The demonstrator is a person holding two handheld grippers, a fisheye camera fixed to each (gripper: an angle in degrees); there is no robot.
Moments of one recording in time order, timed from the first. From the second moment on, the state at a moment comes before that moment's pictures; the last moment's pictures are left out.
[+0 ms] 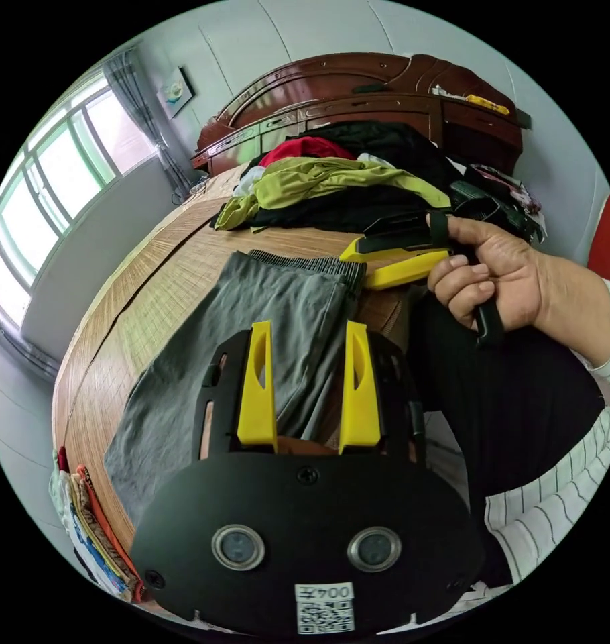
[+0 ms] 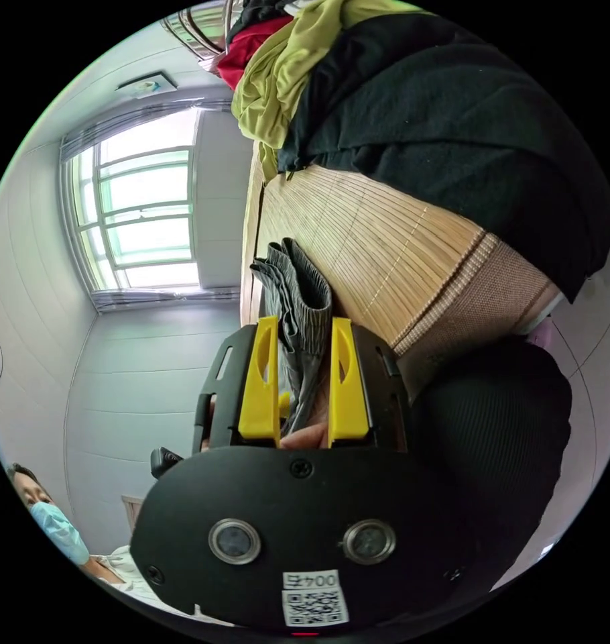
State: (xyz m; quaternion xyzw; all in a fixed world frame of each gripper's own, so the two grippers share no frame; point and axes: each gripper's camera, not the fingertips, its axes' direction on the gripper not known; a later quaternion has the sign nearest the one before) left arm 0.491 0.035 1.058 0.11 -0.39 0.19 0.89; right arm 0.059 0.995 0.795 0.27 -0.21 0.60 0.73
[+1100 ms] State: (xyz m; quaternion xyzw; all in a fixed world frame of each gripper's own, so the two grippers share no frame) left arm 0.455 -0.040 1.051 0.15 -0.29 -0.04 0.94; right arm 0.097 0.966 0.766 0.29 -0.25 0.54 0.75
